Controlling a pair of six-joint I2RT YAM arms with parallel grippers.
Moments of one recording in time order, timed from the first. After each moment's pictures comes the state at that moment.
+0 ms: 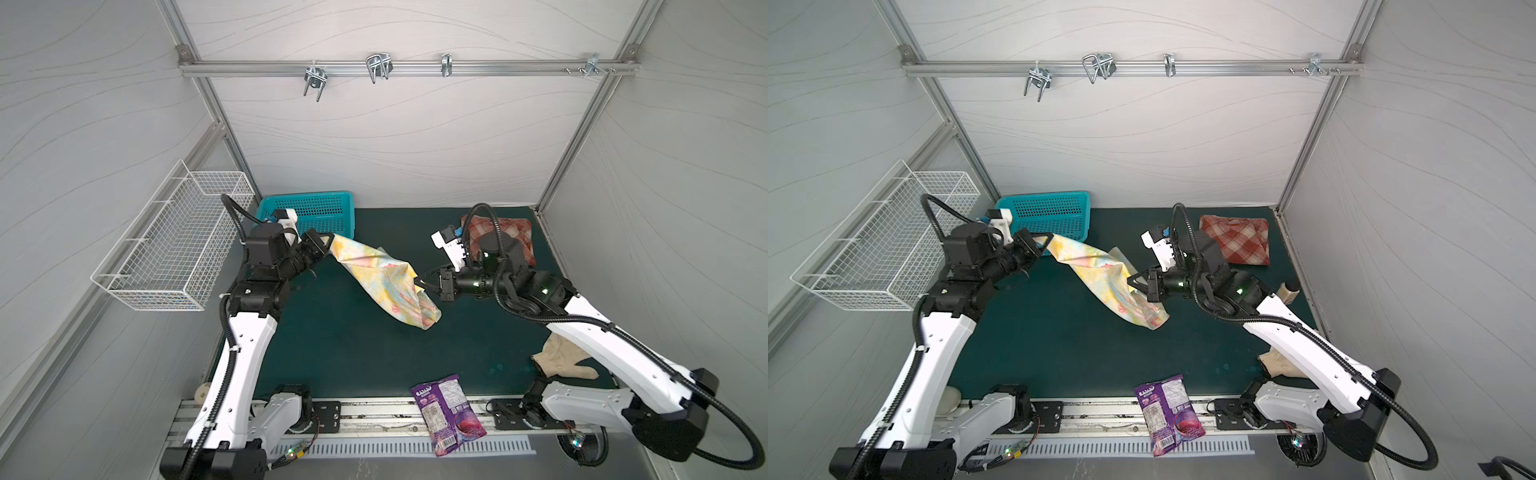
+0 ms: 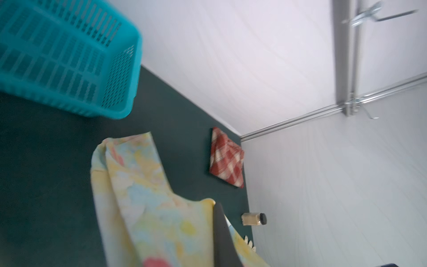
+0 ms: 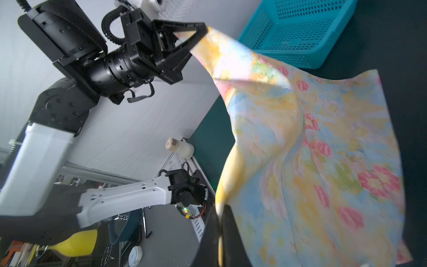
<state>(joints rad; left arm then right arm) -0.01 1.02 1.19 -0.48 0.45 -0.76 0.84 1.14 1.28 -0.53 -0.49 0.50</state>
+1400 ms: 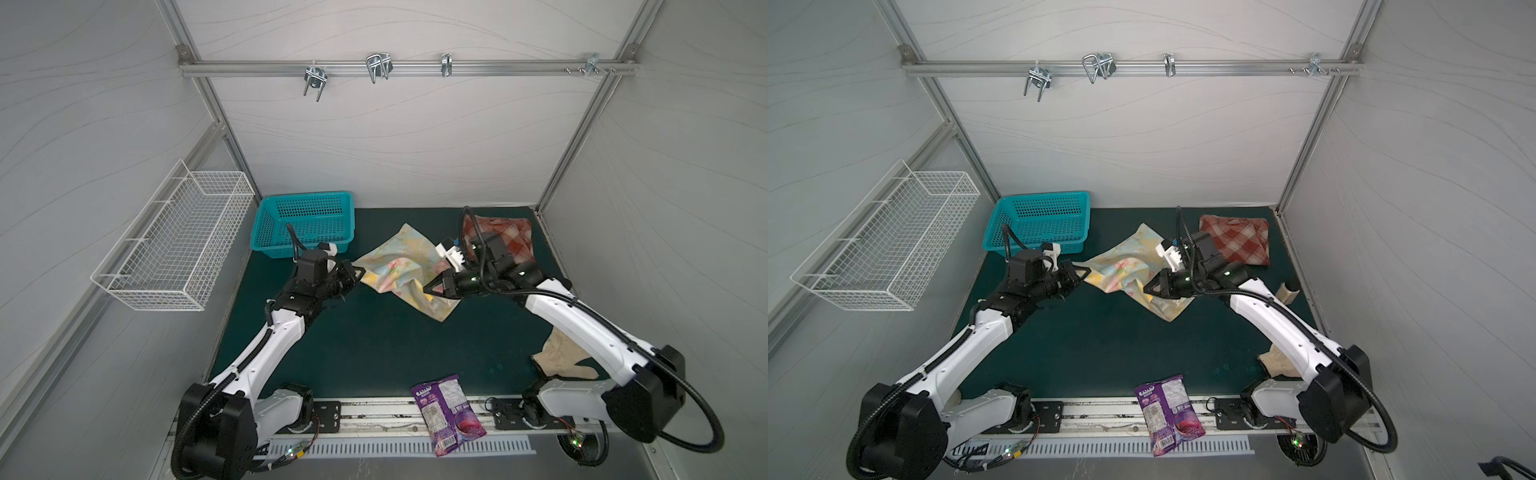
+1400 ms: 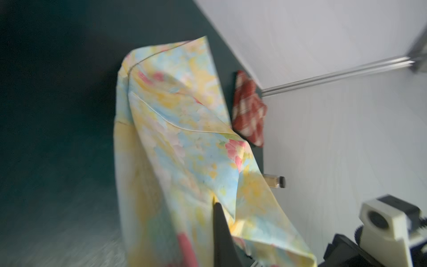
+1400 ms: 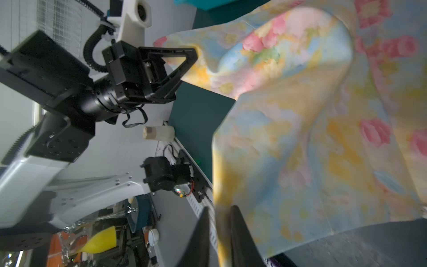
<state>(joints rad) -0.18 1.09 0.61 -0.14 0.43 -0.88 0.69 1.28 1.04 -0.57 -0.67 0.53</state>
